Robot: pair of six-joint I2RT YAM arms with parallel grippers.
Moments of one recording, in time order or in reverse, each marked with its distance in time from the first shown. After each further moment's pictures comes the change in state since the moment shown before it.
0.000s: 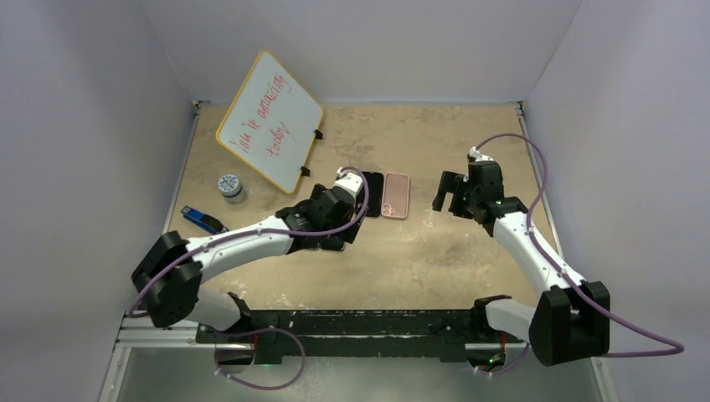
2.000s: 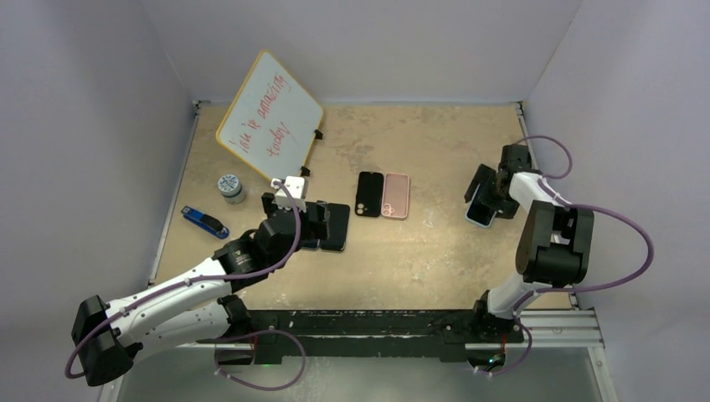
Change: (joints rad) left arm -0.021 -0.602 -0.307 0.160 -0.216 -0.106; right arm -0.391 0.499 0.227 -0.052 -0.042 -0.061
